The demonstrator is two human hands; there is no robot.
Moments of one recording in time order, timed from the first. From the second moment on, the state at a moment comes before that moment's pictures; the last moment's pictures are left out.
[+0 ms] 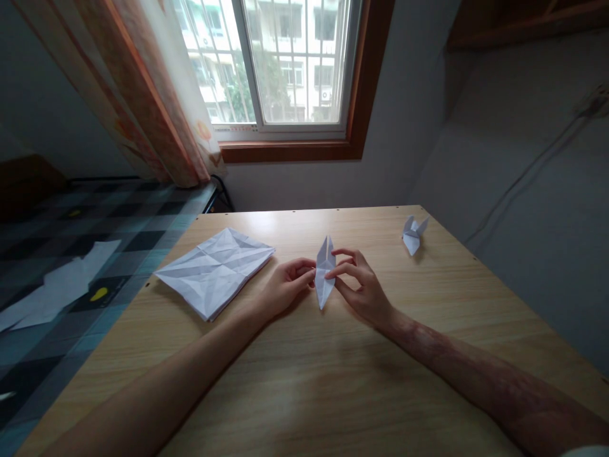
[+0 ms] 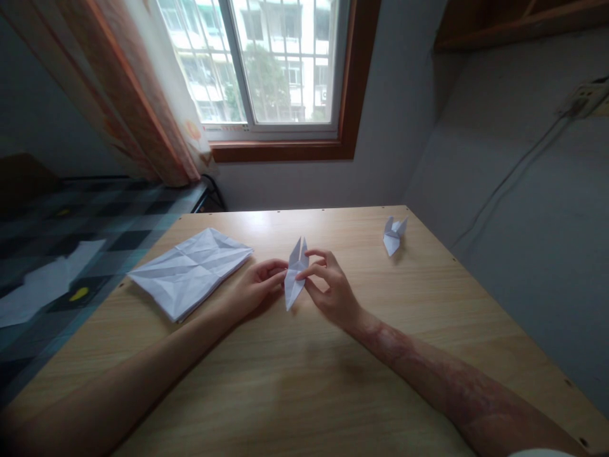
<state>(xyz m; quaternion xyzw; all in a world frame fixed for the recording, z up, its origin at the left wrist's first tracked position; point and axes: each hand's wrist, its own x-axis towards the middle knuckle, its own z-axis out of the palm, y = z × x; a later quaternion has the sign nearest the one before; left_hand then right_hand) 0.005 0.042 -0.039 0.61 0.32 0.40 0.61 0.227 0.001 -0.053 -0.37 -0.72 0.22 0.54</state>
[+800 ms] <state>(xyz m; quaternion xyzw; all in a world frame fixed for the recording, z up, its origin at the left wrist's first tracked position) 0.006 0.039 -0.036 0.65 0.34 0.40 0.55 0.227 0.009 -0.064 -0.41 -0.61 0.39 0.55</state>
